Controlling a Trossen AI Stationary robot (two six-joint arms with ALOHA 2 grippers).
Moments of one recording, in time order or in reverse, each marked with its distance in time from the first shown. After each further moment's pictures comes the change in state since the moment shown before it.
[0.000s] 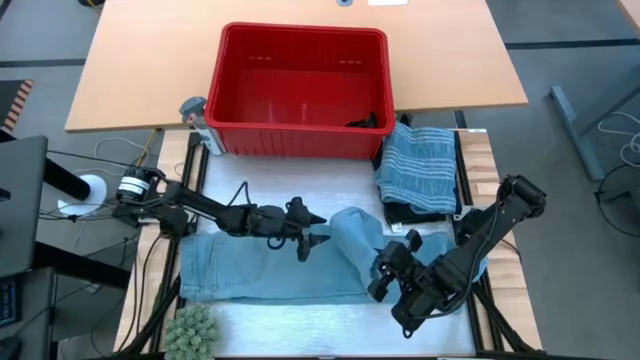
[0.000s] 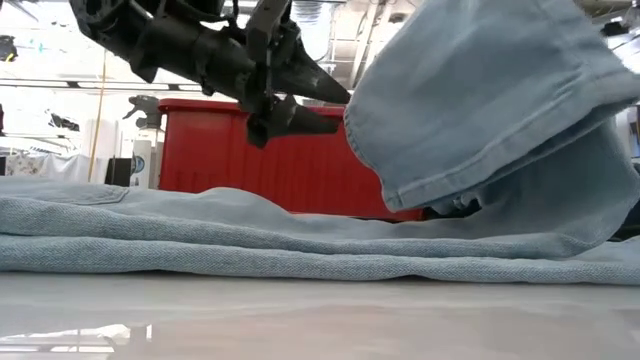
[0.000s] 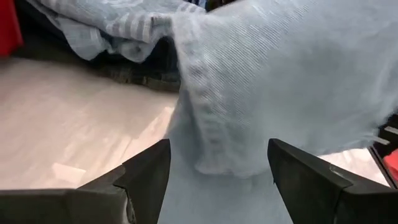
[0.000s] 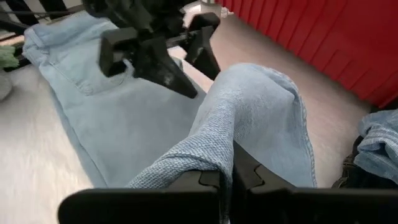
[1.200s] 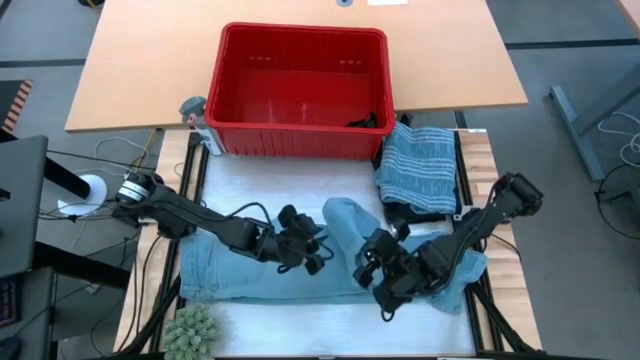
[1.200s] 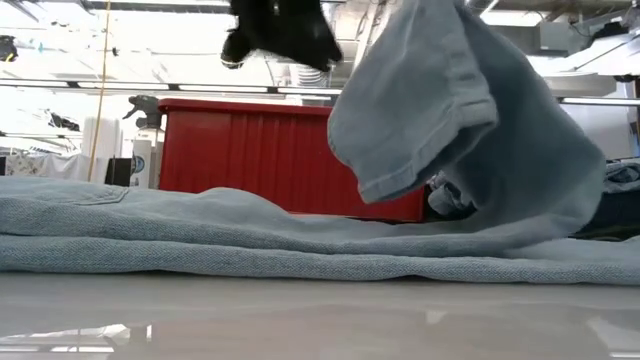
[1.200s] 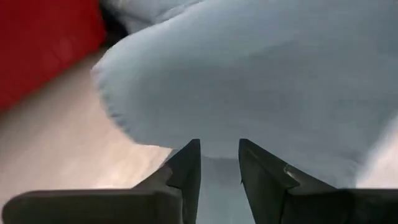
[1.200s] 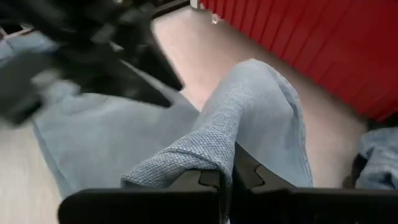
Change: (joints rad) left arm -0.218 0.023 0.512 -0.908 -0.439 -0.186; right arm -0.122 0.003 0.000 0.120 -0.025 -0.156
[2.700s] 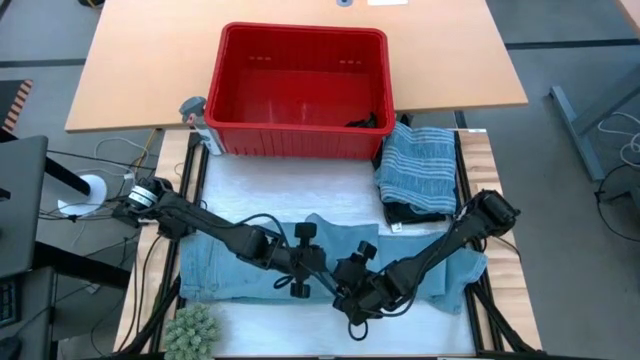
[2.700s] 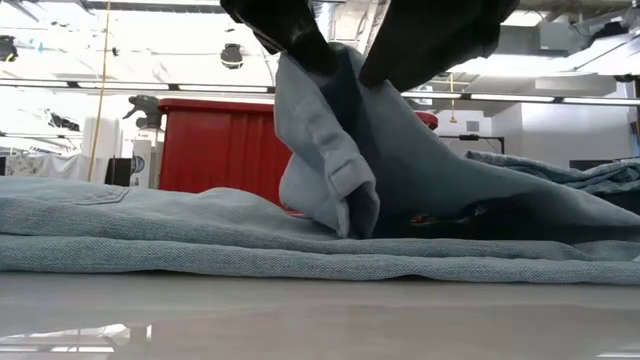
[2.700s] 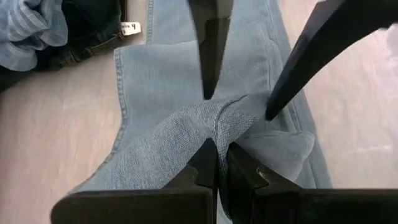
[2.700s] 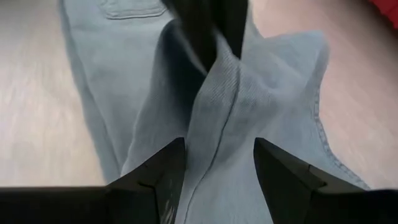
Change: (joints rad) left arm -0.032 0.091 0.119 -0.159 0.299 0.465; right arm -0.034 0.252 0.000 0.315 -0.240 -0.301
